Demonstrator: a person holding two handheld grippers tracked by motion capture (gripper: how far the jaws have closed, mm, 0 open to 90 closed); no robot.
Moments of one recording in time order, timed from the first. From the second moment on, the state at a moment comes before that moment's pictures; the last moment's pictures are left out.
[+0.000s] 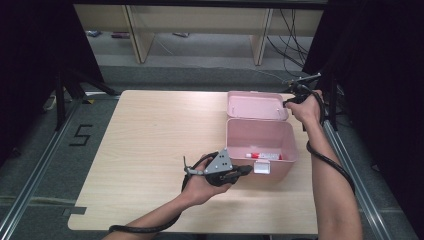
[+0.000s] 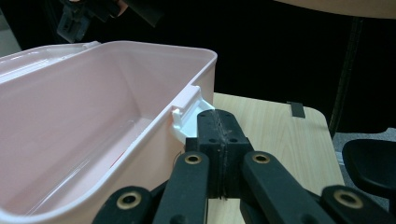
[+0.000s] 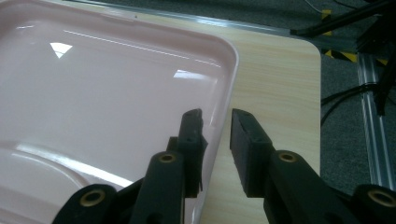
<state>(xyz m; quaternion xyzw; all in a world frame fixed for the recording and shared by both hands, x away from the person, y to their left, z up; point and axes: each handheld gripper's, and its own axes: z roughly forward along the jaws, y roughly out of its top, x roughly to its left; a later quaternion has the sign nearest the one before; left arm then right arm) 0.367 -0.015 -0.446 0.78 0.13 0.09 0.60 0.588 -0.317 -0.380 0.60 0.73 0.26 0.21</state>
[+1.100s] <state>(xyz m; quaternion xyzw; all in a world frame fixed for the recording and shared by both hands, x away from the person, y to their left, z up) 0.377 -0.047 -0.460 0.79 0.12 0.11 0.59 0.605 -0.317 -0.391 0.62 0.72 0.25 0.20</state>
